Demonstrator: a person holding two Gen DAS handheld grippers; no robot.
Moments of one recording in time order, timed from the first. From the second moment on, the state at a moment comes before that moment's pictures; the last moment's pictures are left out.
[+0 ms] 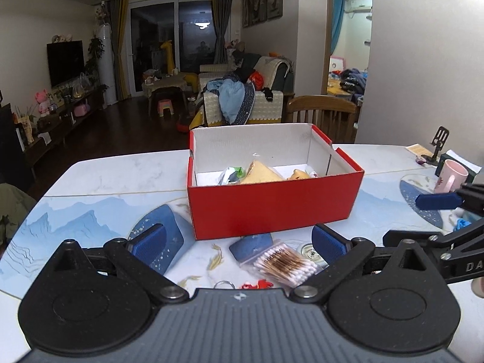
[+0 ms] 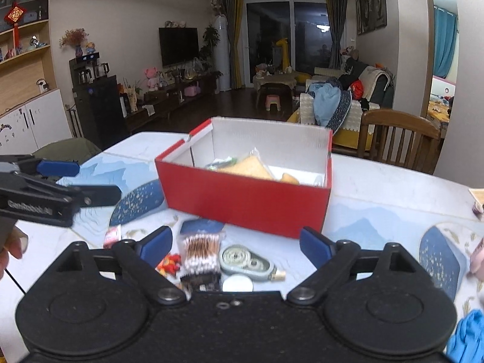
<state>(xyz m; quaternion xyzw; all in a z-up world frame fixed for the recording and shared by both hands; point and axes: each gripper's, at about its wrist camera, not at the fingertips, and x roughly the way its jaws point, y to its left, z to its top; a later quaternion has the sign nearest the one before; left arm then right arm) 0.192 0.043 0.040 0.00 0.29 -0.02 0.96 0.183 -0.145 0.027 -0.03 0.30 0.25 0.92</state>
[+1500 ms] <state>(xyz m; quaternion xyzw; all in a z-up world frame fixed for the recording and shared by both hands) 0.224 0.119 -0.089 0.00 0.37 0.03 0.93 0.219 -0.152 -0.072 0.00 0.41 0.16 0.90</state>
